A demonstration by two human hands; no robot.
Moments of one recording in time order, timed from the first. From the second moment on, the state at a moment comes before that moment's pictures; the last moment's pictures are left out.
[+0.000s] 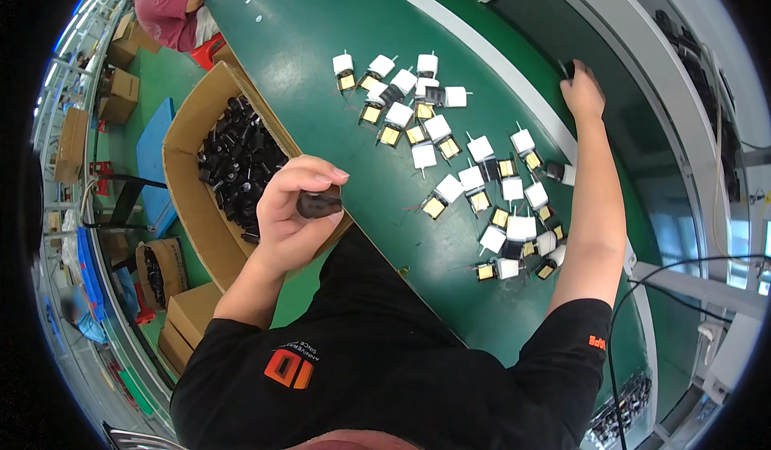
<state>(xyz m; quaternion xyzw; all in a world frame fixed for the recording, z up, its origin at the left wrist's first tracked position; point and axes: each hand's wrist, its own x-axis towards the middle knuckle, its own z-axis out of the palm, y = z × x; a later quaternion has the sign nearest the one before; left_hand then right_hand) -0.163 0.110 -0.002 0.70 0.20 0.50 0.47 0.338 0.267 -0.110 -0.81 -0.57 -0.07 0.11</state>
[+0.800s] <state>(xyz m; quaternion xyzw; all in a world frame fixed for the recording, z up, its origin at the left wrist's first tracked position) -0.035 0.058 -0.008 0.83 0.04 0.21 0.52 0.116 -0.103 -0.014 -0.56 -0.41 0.21 0.69</state>
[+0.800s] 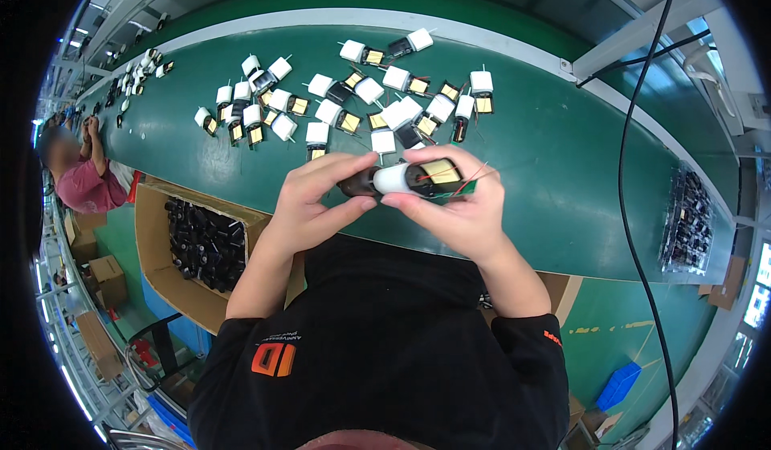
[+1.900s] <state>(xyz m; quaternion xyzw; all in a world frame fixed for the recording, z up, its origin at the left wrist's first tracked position) -0.020 0.045 -0.011 0.81 0.06 0.13 0.57 0.117 -0.117 -0.031 -0.51 -0.32 0.40 0.70</state>
